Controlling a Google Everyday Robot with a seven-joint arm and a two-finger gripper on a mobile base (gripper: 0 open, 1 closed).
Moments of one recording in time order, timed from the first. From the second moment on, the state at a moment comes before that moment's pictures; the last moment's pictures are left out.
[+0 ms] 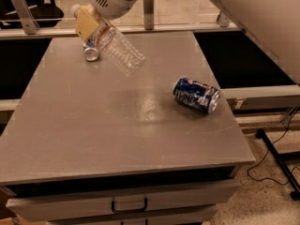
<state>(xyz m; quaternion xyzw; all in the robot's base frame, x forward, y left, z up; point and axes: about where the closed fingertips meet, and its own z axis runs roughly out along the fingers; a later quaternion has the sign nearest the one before) 0.594 0.126 1.020 -0.47 0.80 0.14 0.35</state>
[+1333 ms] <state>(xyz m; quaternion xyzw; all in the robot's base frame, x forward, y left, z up) 0.699 0.005 1.049 -0.51 0.68 0.20 0.50</state>
